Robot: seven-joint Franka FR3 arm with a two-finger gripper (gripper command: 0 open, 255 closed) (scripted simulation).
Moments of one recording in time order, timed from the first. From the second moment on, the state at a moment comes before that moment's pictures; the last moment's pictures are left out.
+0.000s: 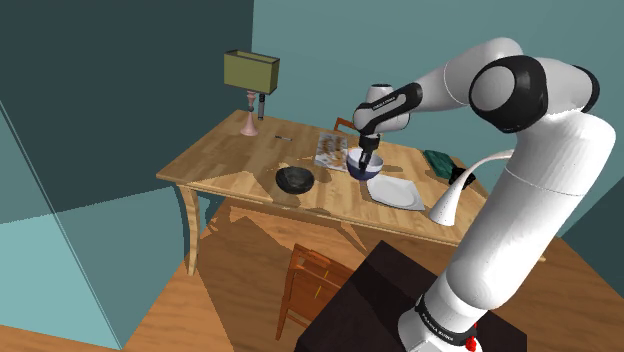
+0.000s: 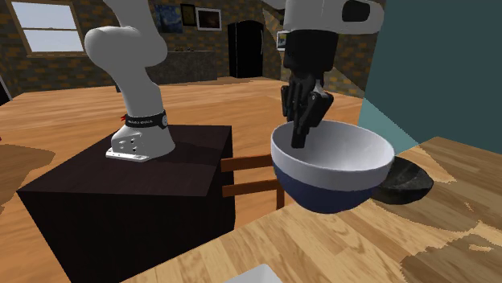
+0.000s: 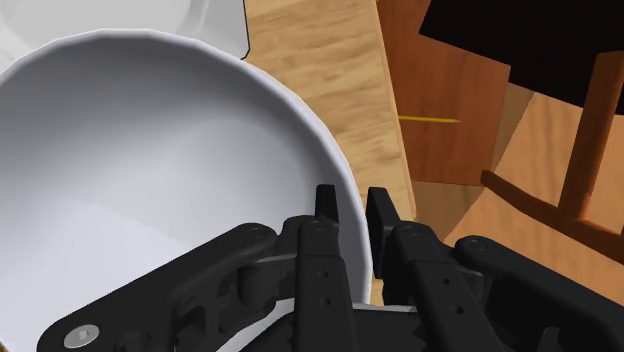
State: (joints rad) arm -0.18 0.10 -0.40 -2.16 -0.12 2.25 -0.78
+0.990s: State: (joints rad) arm -0.06 0.27 -0.29 -1.86 -0.06 2.08 -0.58
